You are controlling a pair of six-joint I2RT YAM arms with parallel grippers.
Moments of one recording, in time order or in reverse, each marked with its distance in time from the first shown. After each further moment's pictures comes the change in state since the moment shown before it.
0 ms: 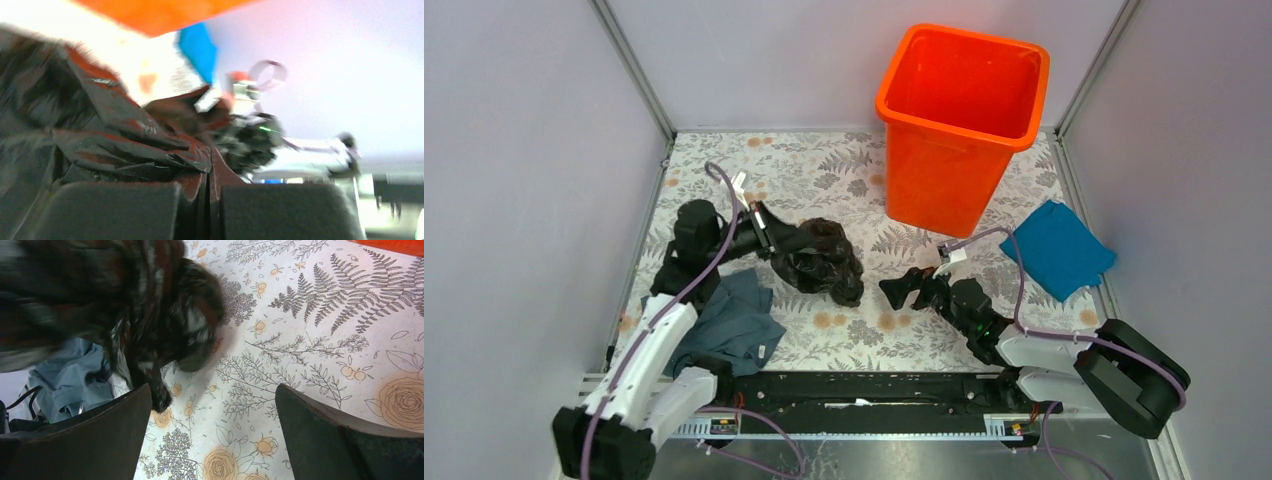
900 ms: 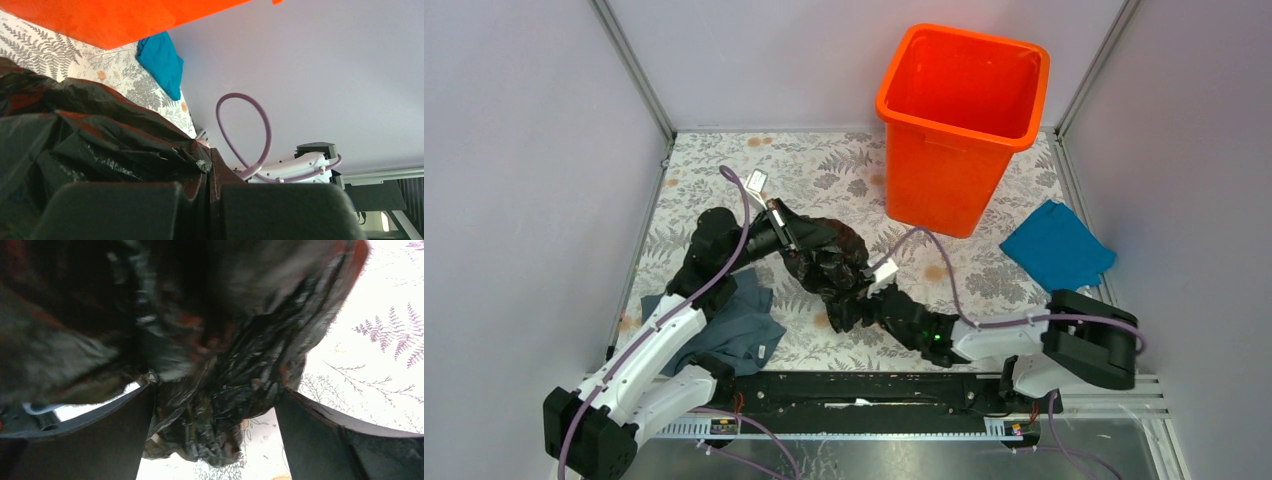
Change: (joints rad) left arm -0.288 -0.002 0.060 0.261 -0.187 -0.211; right arm 0.409 0.228 0.280 -0.124 0.297 -0.229
